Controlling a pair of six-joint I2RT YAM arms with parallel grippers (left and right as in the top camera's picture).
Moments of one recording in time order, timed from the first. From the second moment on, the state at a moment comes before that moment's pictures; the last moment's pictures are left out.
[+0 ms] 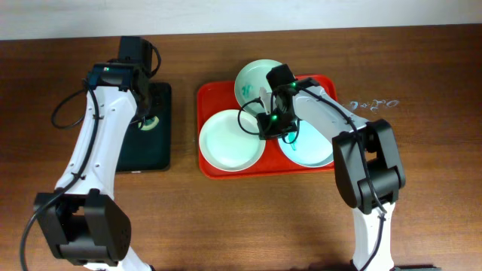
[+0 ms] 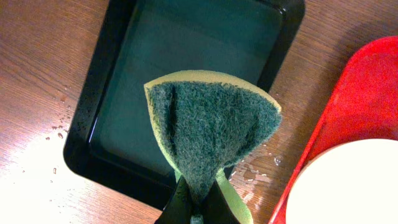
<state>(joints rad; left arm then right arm) -0.09 1.82 1.68 -1.16 -0.22 -0.46 0.35 2.20 1.61 -0.86 -0.35 0.10</state>
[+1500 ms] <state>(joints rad) -0.06 1.82 1.68 -1.14 -0.18 -0.46 -0.22 2.25 2.24 -1.35 -0.31 0.06</state>
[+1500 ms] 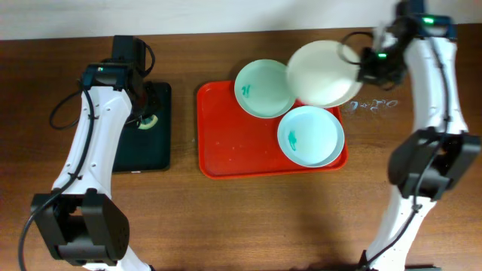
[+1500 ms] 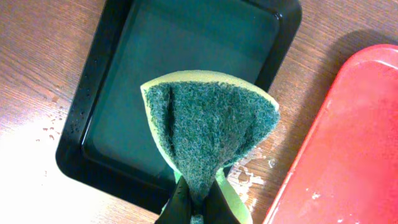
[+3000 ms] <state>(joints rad) -0.06 1.82 1.68 -1.14 -0.16 -0.46 0.12 2.30 1.83 -0.65 -0.16 0.00</state>
